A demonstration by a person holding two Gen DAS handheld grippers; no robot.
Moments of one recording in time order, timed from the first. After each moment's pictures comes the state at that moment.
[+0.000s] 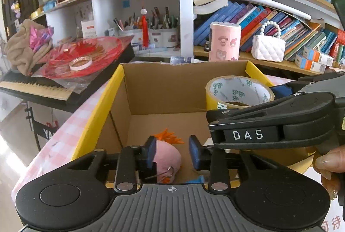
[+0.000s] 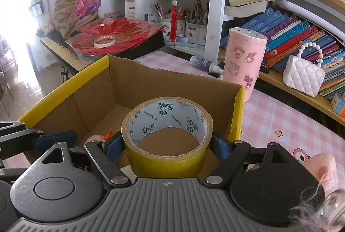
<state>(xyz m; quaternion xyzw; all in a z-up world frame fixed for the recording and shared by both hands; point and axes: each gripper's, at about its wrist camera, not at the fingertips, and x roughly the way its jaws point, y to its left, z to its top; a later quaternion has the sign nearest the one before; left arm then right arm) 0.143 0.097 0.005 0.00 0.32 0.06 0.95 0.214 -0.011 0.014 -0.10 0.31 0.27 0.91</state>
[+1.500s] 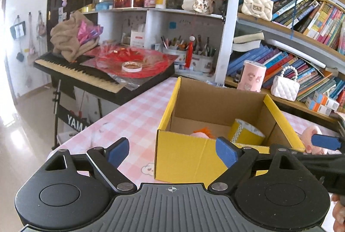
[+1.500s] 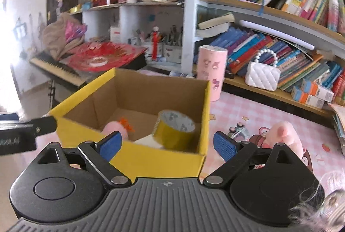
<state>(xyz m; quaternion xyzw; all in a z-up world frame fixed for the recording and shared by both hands) 0.029 0.137 0.032 -0.08 0.24 0.13 0.96 0.088 -0.039 0.033 -0.07 0.25 0.20 0.95</state>
